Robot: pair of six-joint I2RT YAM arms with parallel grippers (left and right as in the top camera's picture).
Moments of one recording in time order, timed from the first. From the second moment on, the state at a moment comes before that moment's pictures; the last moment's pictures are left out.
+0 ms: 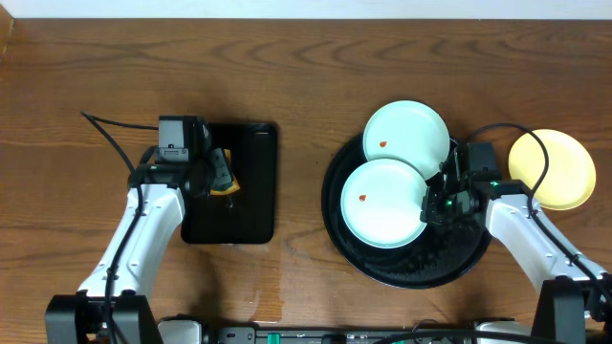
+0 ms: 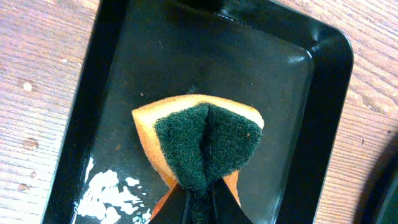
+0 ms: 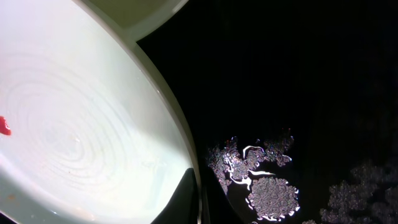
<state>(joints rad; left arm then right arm) -0.01 1.43 0.87 -0.53 0.13 -0.34 0.08 1.48 0.73 -0.62 -0.22 0.33</state>
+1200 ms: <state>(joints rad) -0.35 1.46 0.96 -0.37 0.46 -0.67 0.11 1.48 0.73 -0.62 -0.22 0.33</state>
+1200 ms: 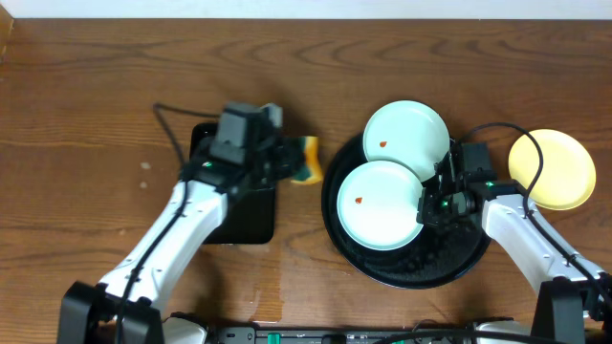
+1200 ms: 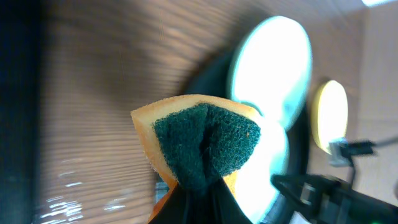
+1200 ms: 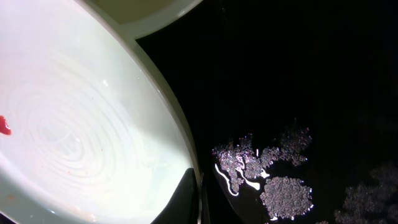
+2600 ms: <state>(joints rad) -0.72 1.84 1.06 -0.32 0.22 -0.70 0.11 1.48 0.73 -0.63 -0.23 0.33</state>
